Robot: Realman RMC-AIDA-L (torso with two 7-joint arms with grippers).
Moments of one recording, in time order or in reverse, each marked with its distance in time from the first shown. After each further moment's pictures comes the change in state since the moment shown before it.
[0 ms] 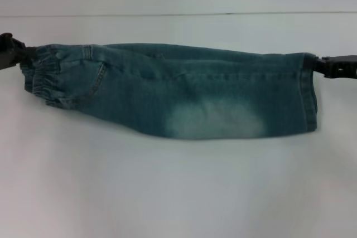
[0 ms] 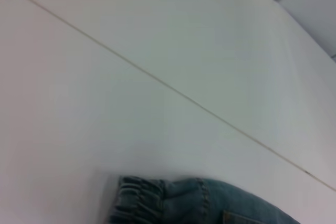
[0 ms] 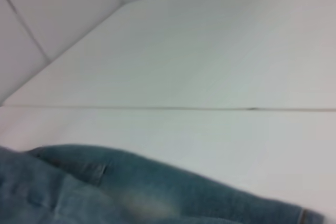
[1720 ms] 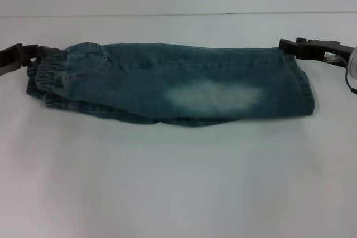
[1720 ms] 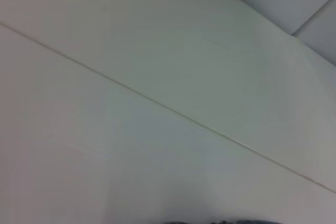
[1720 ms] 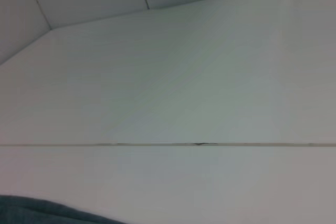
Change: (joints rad) left arm 0.027 -0.077 0.010 -0.099 -0.119 -0.307 0.264; right arm 0.088 0.071 -0.084 0.131 0.160 0.421 -0.090
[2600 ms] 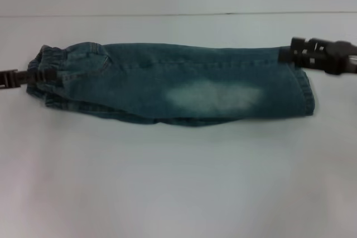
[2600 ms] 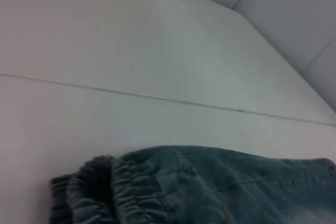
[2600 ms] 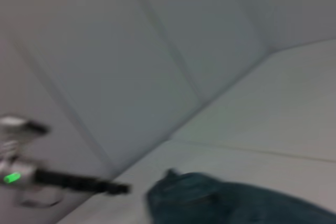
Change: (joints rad) left arm 0.109 0.013 0.001 0.198 -0.030 0.490 0.266; right arm -0.136 -0.127 -0.007 -0.126 0.097 -0.881 -0.019
